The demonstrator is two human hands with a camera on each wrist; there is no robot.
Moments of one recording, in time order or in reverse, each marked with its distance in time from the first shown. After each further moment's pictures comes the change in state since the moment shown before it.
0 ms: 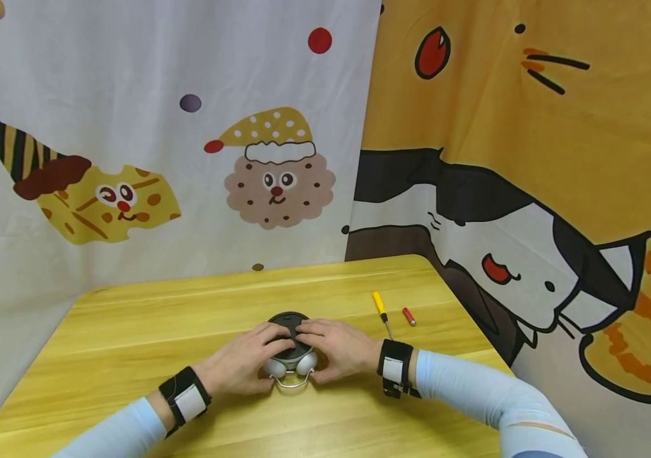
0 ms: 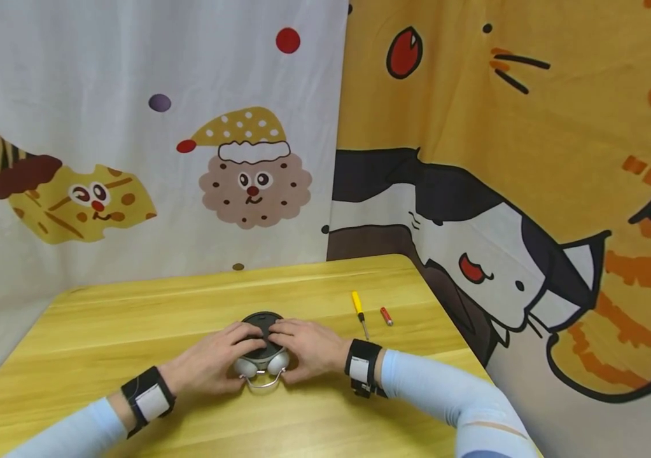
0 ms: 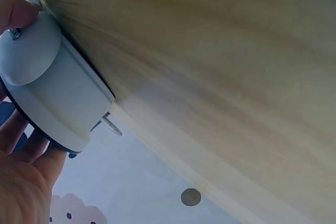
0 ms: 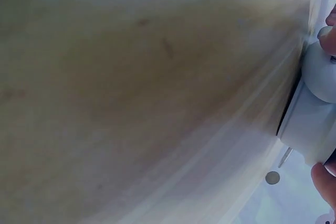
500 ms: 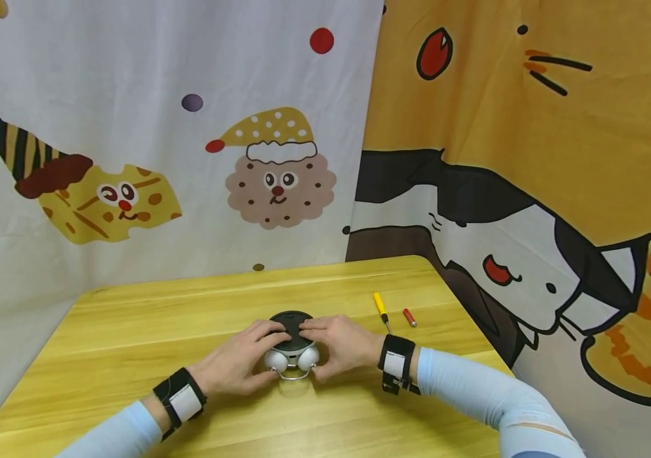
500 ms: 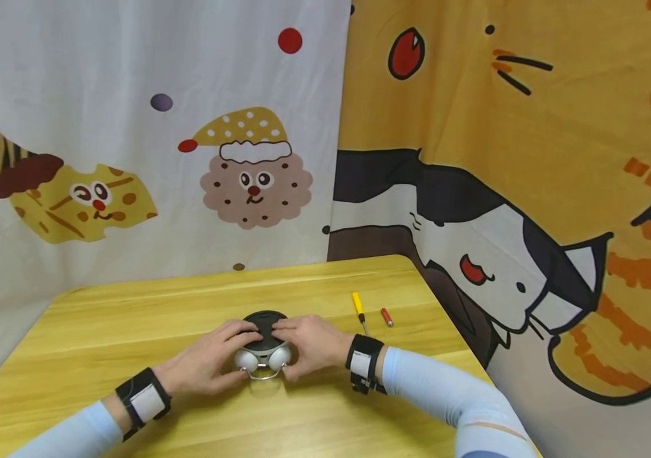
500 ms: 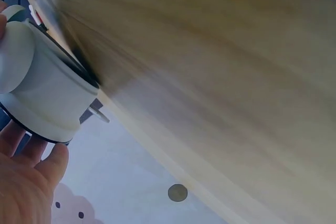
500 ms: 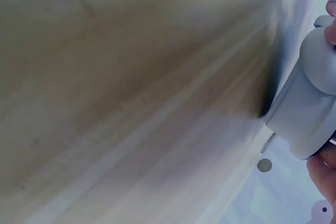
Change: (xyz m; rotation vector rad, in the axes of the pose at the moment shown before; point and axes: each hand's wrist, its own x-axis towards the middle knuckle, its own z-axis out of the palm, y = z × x) left_hand -0.011 -0.007 0.003 -0.130 0.071 -0.041; right_hand 0.007 0.006 -0.010 0.043 0.018 0.003
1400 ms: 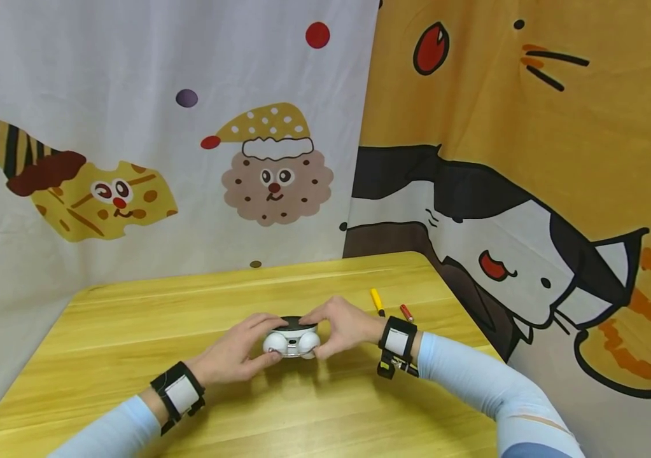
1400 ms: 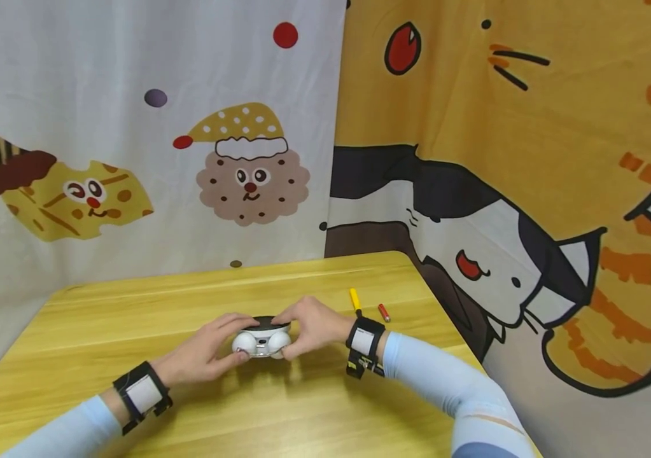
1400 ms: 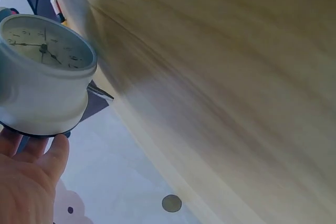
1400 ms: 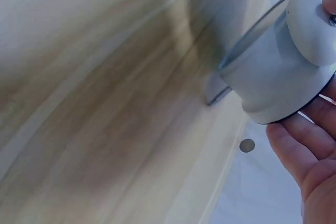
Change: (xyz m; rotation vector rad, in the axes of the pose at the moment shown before) left_hand 0.007 0.006 -0.010 -0.198 0.038 -0.147; right_hand 0.010 0.022 -0.023 0.488 -0.045 0.084
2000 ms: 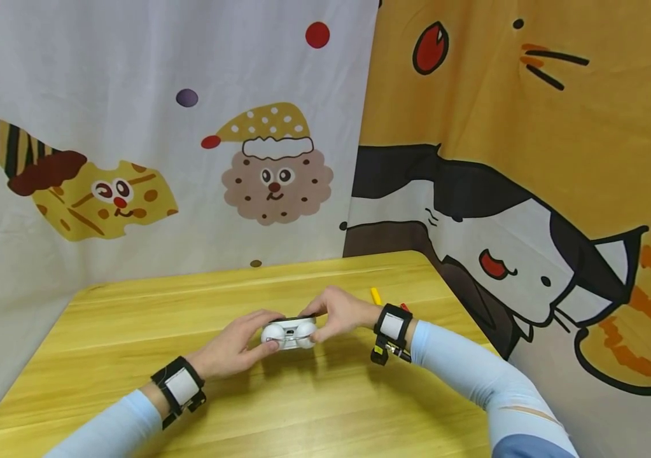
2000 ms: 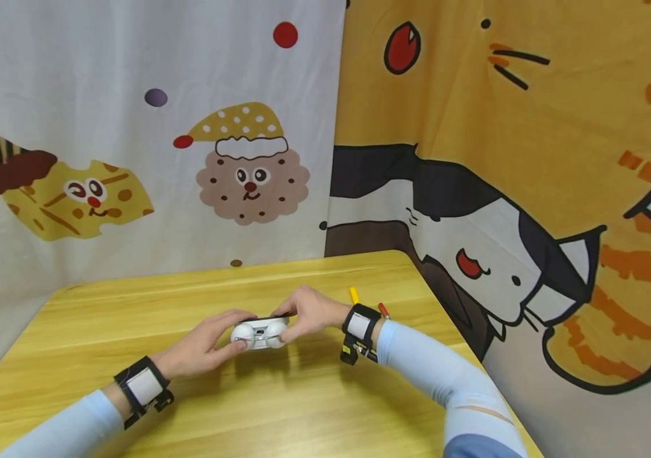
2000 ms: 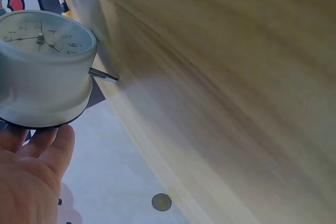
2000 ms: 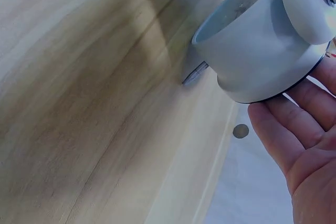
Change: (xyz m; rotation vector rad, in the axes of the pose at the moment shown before) left_hand 0.003 -0.008 -0.003 -0.124 -0.012 -0.082; right_hand 0.016 0.008 -0.014 0.172 -0.045 0.085
